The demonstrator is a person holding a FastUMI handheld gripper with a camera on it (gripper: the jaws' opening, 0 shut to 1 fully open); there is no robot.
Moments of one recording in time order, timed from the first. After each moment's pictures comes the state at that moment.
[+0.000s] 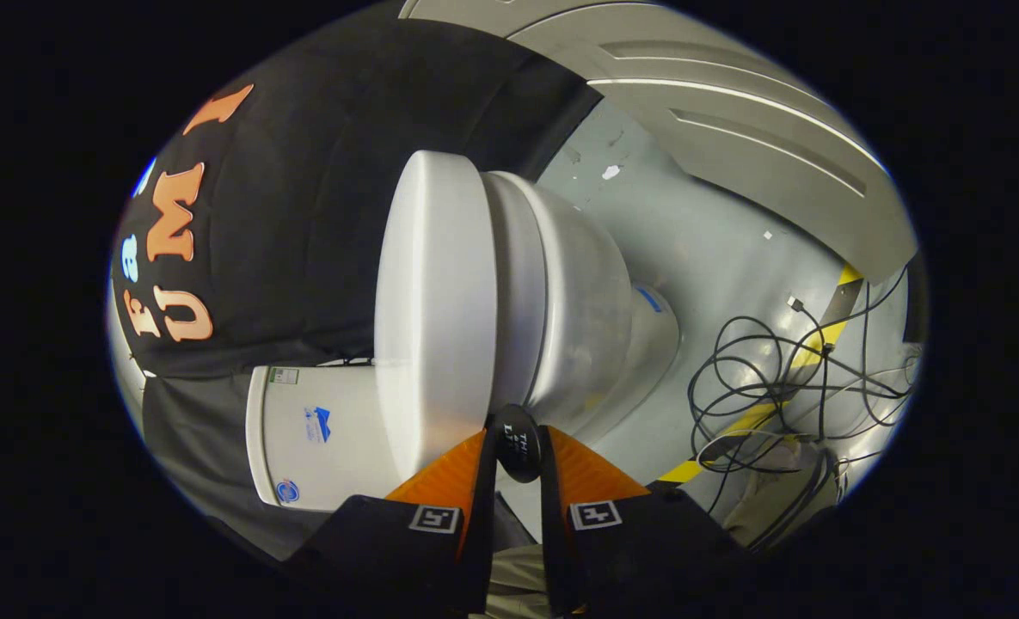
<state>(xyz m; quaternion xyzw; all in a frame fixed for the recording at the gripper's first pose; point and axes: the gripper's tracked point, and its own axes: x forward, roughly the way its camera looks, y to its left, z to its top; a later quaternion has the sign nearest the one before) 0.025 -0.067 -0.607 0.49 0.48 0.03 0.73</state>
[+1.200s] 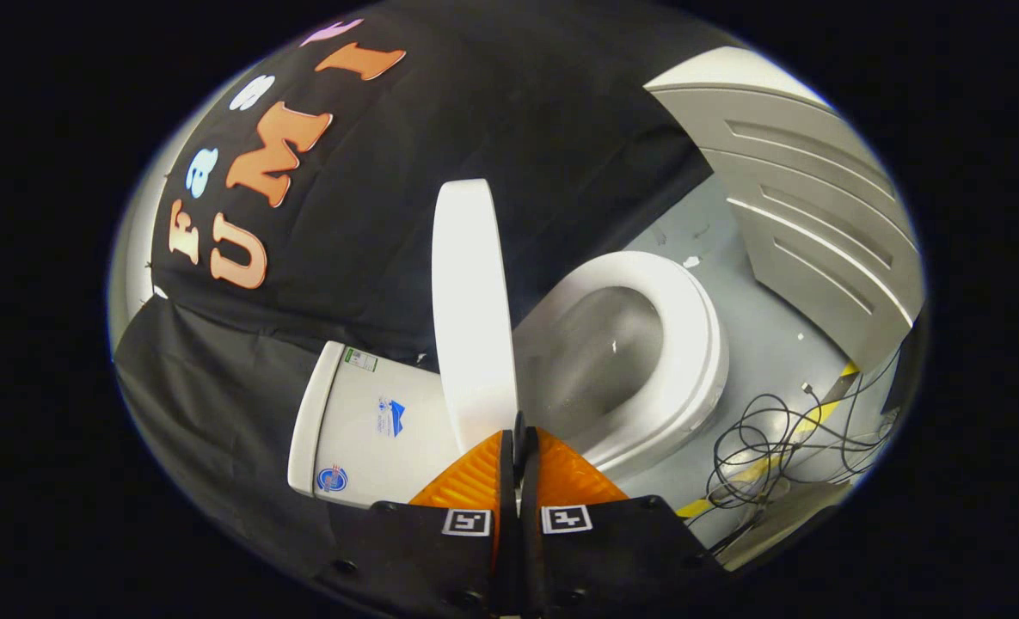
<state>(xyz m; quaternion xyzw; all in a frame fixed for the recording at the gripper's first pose) 0.060 0.021 -0.436 0.36 0.37 0.05 0.86</state>
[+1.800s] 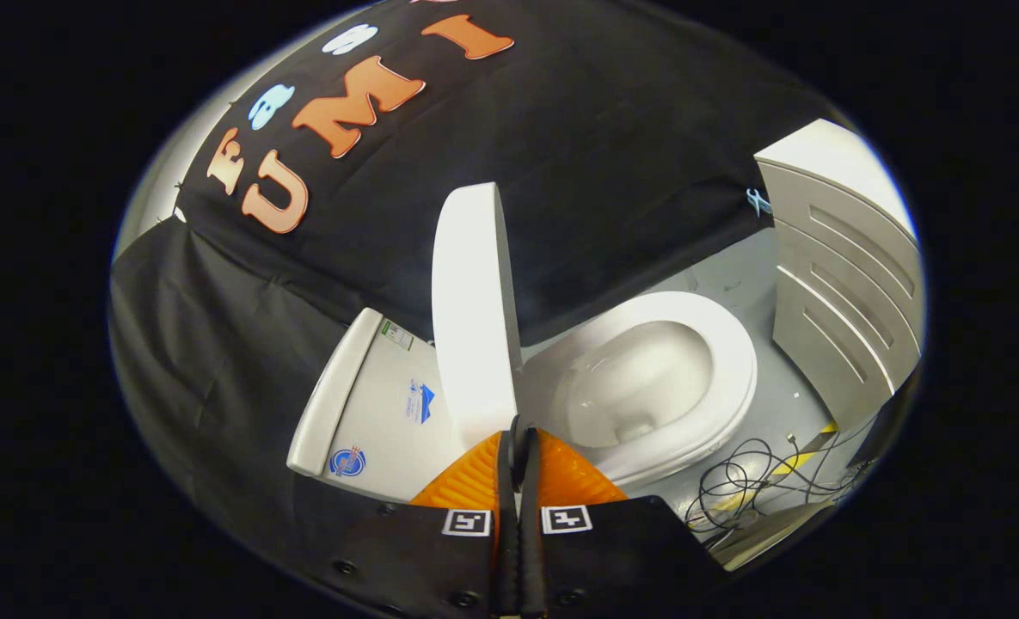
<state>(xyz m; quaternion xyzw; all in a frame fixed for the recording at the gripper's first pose) 0.063 0.103 -0.368 0.26 0.34 0.09 0.90</state>
